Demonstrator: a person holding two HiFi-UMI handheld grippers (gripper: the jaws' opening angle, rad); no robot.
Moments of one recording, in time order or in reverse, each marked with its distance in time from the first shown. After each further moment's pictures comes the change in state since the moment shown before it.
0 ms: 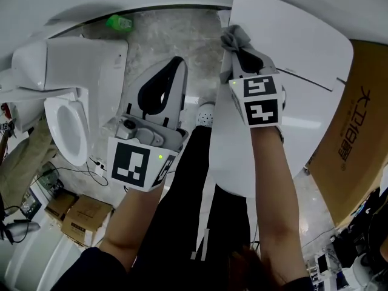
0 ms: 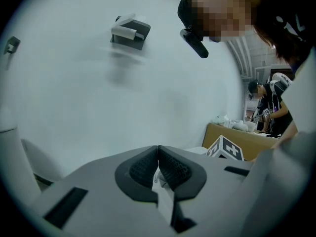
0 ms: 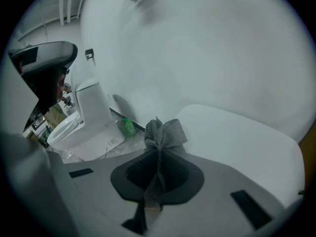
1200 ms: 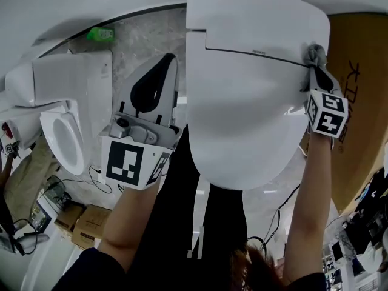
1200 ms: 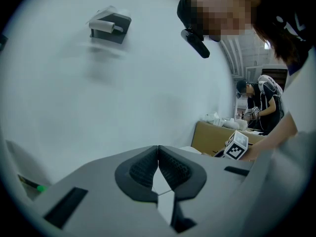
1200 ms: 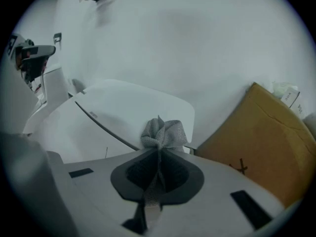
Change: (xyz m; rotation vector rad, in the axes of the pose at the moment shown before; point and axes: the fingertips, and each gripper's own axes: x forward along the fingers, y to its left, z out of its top) left arm 0.033 -0.082 -0.005 0.040 0.017 -0.095; right arm -0.160 -0.249 -0.161 0.085 0.106 -0.427
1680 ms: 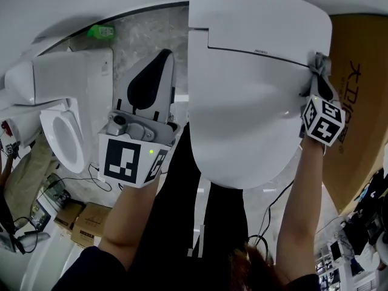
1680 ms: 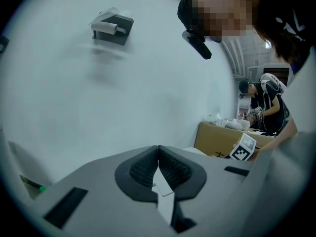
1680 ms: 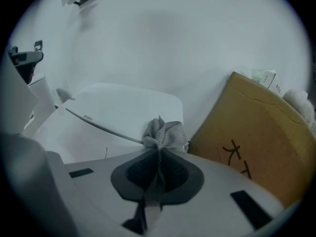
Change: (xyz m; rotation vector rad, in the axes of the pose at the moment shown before) left arm 0.000 0.012 0.004 0.000 -0.011 0.020; right arm -0.012 -0.005 -0.020 0.172 0.003 -0.109
